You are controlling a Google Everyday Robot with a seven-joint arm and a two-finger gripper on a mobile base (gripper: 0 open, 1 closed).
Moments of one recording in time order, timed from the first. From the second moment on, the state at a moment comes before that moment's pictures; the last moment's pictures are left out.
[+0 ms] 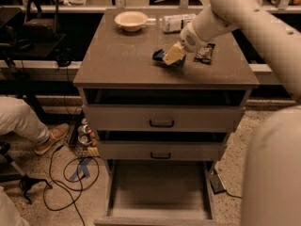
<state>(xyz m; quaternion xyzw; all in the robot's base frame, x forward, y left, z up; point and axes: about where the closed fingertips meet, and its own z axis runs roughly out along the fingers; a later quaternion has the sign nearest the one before) 0.739 -0.079 0.843 -0.44 0.83 0.16 0.29</state>
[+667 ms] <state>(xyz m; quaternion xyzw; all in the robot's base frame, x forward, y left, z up) 0.653 -0.151 0.910 -0.36 0.84 0.13 0.38</state>
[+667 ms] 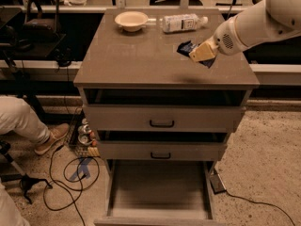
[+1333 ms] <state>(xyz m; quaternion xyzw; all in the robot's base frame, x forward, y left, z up) 0.632 -0.152 0.908 -0.37 0.83 0.13 0.39</state>
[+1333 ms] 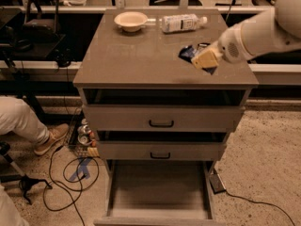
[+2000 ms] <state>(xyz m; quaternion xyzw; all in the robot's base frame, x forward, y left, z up) 0.543 -0.148 0.773 -0.42 0.85 0.17 0.27</state>
